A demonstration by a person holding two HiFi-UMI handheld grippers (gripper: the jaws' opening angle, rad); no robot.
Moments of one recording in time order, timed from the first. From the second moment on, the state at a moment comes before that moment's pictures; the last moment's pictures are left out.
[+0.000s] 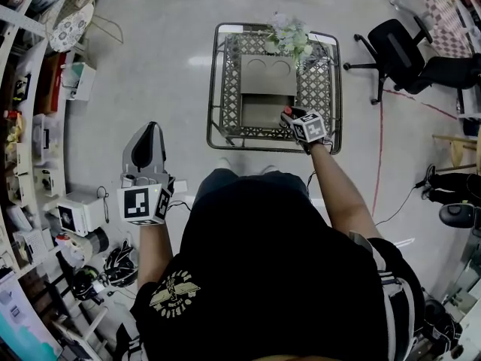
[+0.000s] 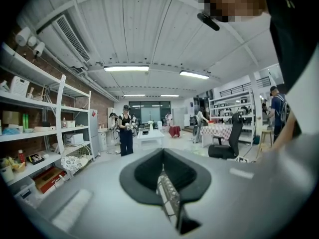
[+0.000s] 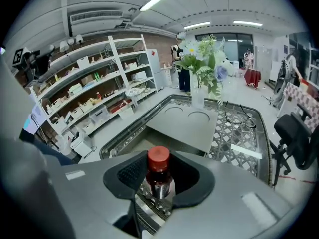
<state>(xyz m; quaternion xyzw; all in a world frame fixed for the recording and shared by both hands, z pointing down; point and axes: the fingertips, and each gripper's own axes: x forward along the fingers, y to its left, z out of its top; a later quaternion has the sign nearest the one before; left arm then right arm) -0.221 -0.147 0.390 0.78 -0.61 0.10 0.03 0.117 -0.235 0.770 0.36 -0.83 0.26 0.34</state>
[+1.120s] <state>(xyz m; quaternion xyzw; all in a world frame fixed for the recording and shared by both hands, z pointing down) -0.200 -0.162 0.394 0.81 -0.58 0.13 0.03 0.122 -0.230 0.754 0.40 -0.82 0.24 0.32</state>
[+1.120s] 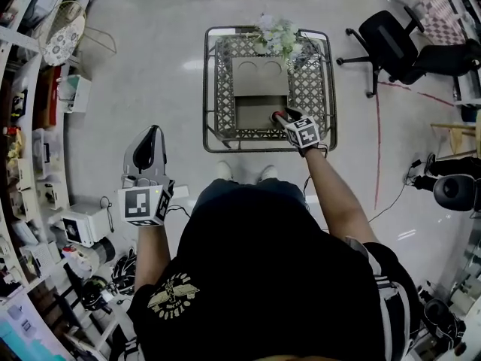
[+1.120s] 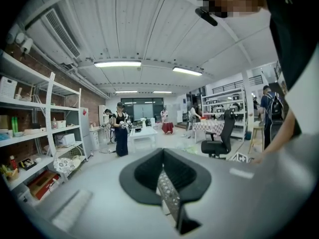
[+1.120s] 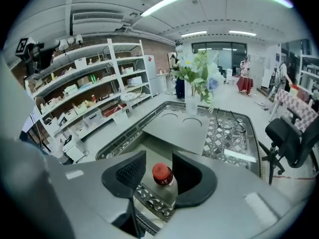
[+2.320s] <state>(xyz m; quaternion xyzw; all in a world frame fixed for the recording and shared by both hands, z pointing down) -0.117 -0.201 0.373 0.86 -0.51 0.07 0.03 0.194 -0.163 0.431 0.49 -0.86 0.07 0.10</state>
